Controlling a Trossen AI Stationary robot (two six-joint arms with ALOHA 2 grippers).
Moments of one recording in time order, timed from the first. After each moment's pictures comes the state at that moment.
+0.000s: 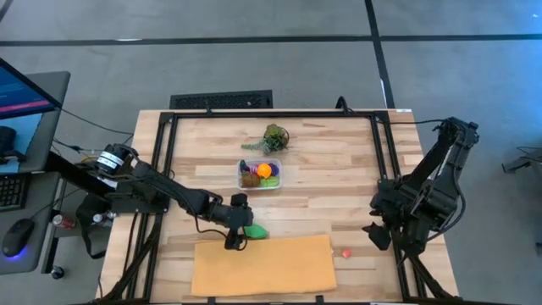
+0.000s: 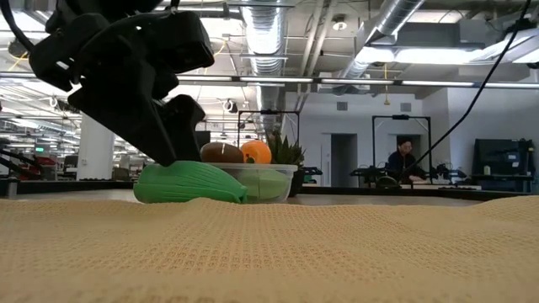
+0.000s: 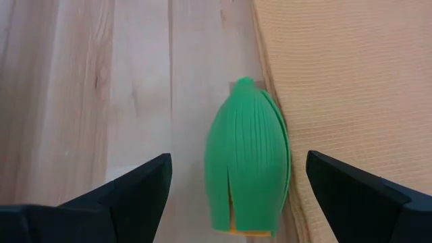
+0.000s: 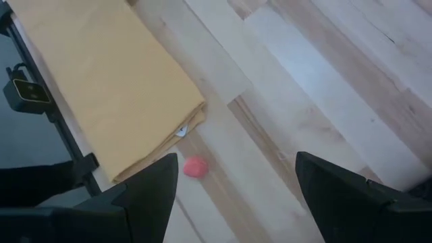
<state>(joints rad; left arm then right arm) -0.34 1.62 0.79 -0.04 -0.09 -0.25 1.03 1.10 1.03 -1.25 0.42 1.60</state>
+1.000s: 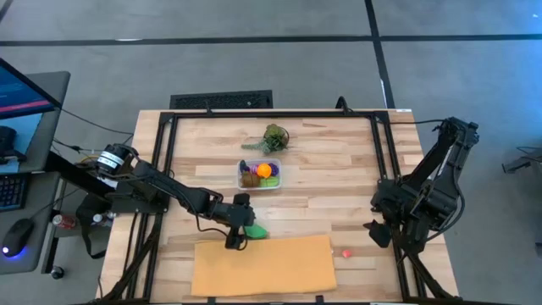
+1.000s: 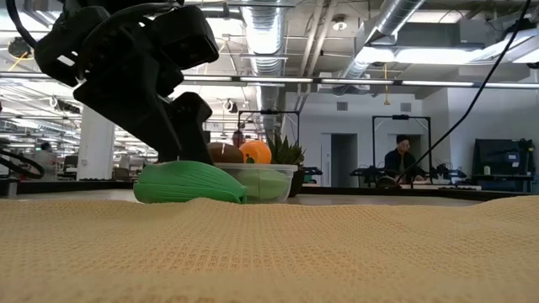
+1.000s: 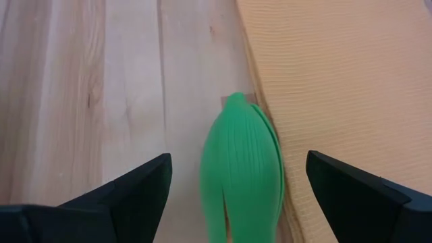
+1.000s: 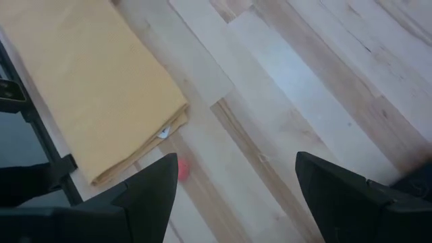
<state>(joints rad) -0.32 1.62 0.79 0.00 -0.05 -0.20 1.03 1.10 1.03 -1.31 0.43 1.59</state>
